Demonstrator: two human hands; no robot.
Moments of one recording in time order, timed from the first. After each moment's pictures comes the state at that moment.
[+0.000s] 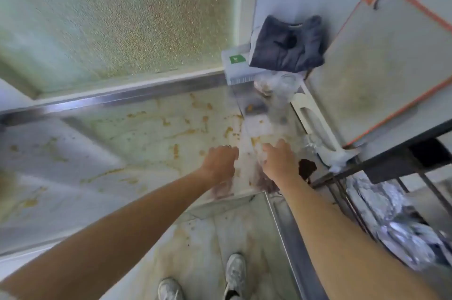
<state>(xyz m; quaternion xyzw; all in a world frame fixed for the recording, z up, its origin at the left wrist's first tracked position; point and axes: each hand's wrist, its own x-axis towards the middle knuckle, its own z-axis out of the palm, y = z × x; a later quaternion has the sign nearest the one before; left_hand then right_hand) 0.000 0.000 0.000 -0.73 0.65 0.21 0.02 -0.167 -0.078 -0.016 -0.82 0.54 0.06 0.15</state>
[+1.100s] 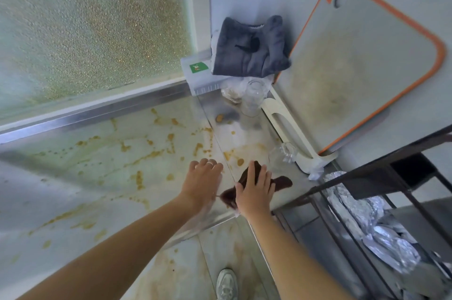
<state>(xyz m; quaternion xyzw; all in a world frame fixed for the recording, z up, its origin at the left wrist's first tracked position) -0.011 -0.039 -0.046 -0.69 0.72 0.07 0.03 -0.169 -0.061 -0.097 -0.71 0.66 0.03 0.24</state>
